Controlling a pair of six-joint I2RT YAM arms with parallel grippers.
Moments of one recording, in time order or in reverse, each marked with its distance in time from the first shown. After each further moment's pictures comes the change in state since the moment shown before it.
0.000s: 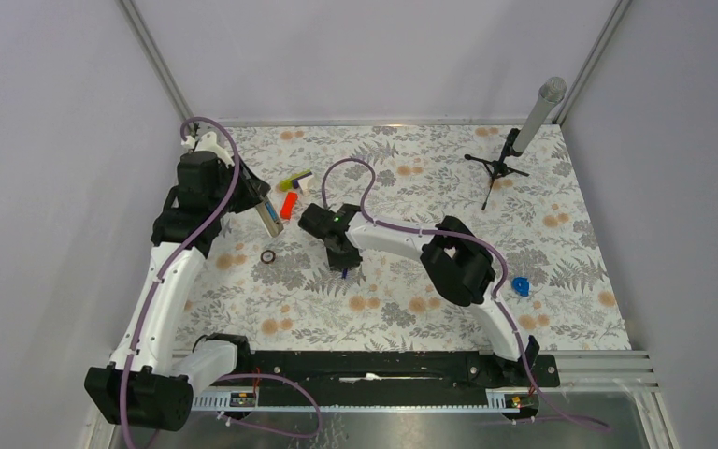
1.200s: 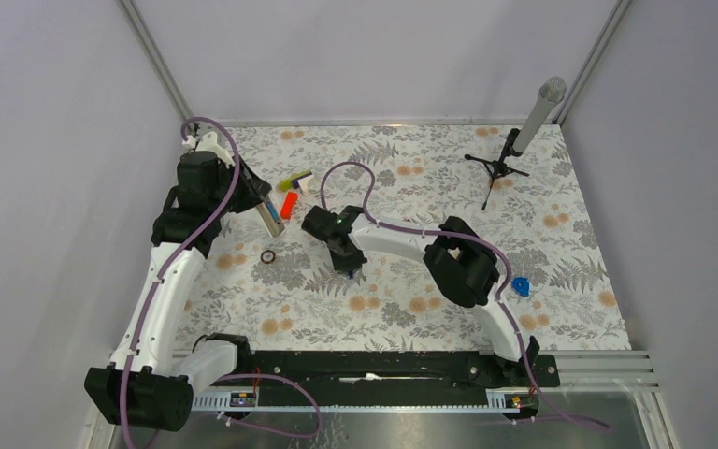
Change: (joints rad) left arm 0.000 -0.003 0.000 0.002 0.012 0.000; right arm 0.002 -0.012 -0.032 -0.023 -0.014 -0.082
